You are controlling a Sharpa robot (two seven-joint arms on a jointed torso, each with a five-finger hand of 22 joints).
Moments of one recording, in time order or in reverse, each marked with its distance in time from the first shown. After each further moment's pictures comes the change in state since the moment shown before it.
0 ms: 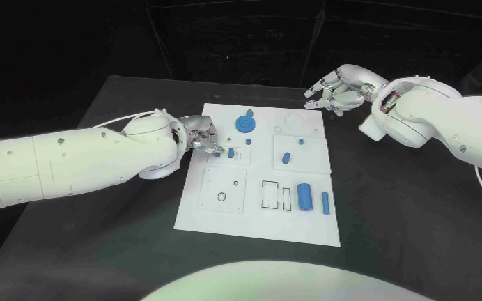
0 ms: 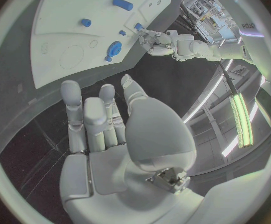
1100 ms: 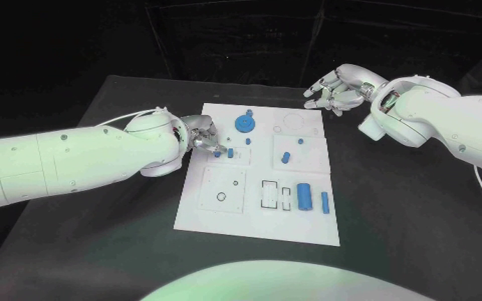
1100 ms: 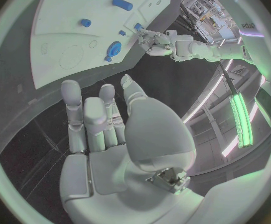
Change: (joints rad) left arm 0.002 0.019 0.002 -0.022 0.052 0.010 -0.004; left_hand -0.077 -0.032 -0.020 0.026 0.003 0.006 -0.006 0.024 0.003 0.004 -0.004 0.000 -0.014 0.000 0.000 0.000 0.000 0.000 0.002 -0.002 -0.001 0.000; right arm 0.000 -0.001 0.000 0.003 0.000 0.000 0.000; right_hand 0.005 0.005 -0.007 0.002 0.000 0.000 0.000 0.000 0.000 0.000 0.000 0.000 -0.003 0.000 0.000 -0.005 -0.003 0.000 0.000 0.000 -0.006 -0.006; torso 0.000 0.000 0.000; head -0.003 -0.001
